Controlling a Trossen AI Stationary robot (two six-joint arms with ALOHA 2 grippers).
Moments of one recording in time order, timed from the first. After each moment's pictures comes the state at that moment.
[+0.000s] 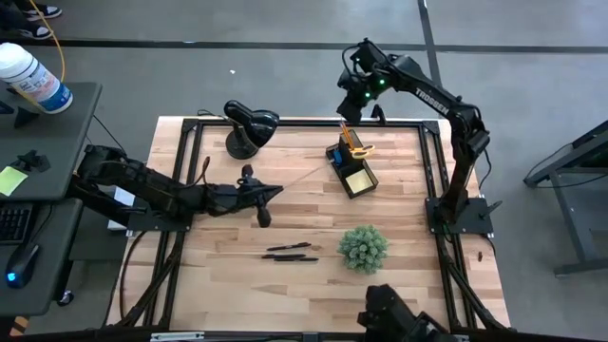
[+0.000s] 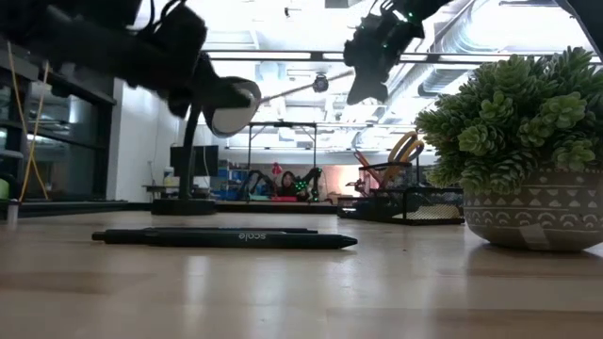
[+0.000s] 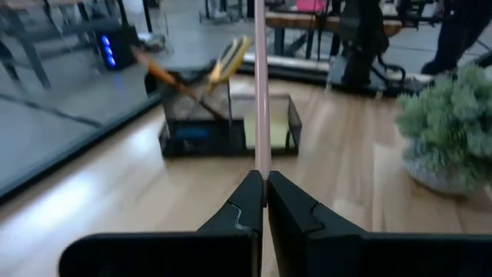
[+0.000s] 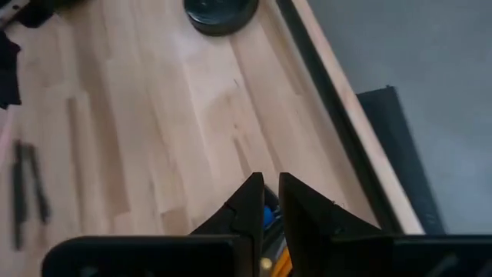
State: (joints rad) left arm -0.03 1.29 0.38 0.66 -0.53 -0.12; right arm -0.78 1.85 1.90 -1.06 -0.42 -0.28
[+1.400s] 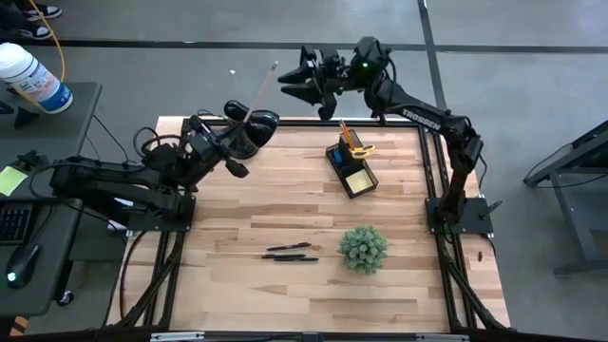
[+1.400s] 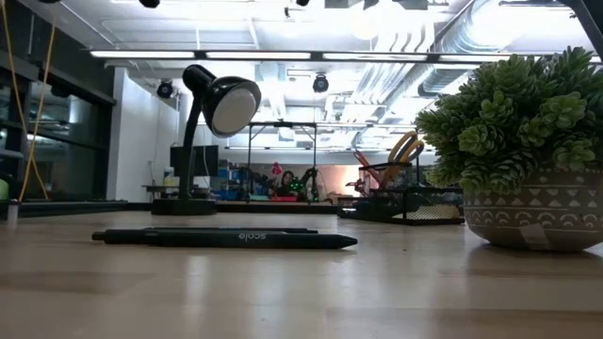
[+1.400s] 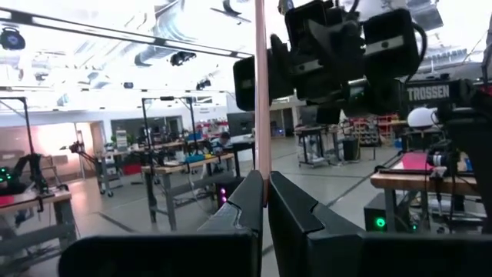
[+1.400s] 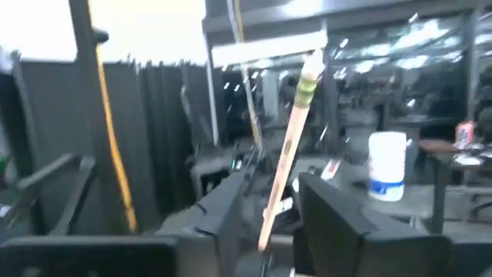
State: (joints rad) left arm 0.11 0.84 0.59 0.66 -0.67 0.40; right arm -0.52 1.85 1.90 0.28 -0.80 0.28
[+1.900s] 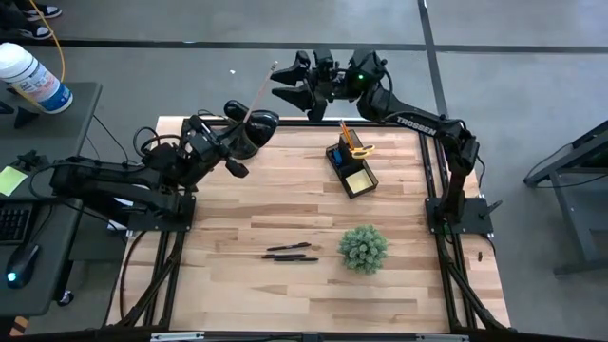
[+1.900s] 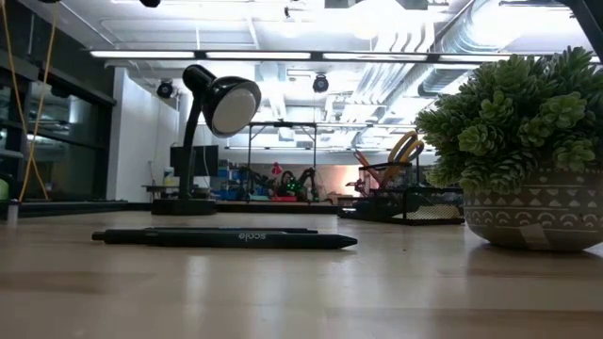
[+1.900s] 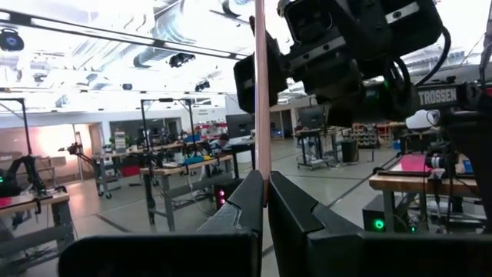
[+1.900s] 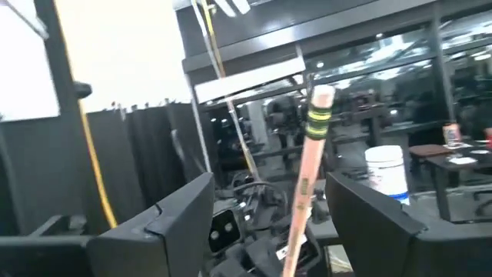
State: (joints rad) left arm 0.11 0.84 0.60 0.66 -0.67 0.40; right arm -0.44 1.87 1.90 0.38 -0.61 0.44
